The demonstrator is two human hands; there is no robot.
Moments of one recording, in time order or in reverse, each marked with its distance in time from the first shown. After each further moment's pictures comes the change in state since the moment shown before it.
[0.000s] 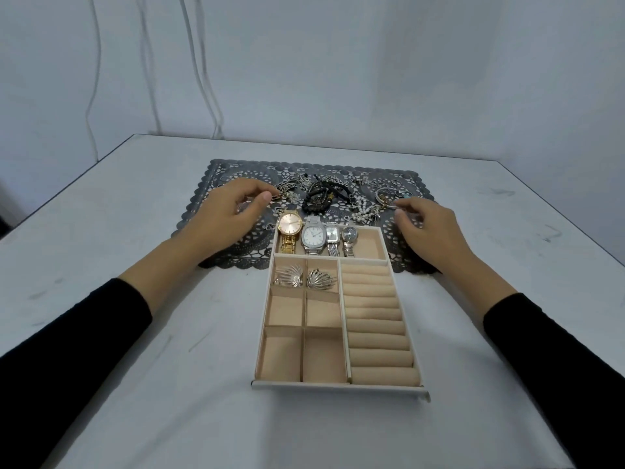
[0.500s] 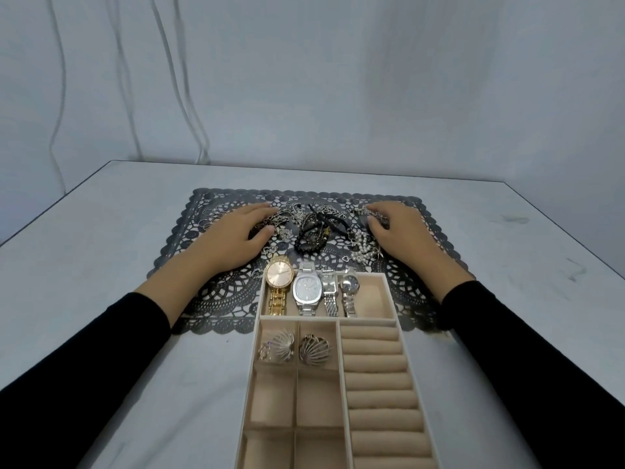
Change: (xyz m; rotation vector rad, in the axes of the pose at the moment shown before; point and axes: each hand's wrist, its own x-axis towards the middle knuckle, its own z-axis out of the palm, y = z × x) left_hand 0.069 -0.043 0.029 0.356 -0.258 -0.034; right_hand 0.091 0.006 0.045 -0.135 -0.122 -0.042
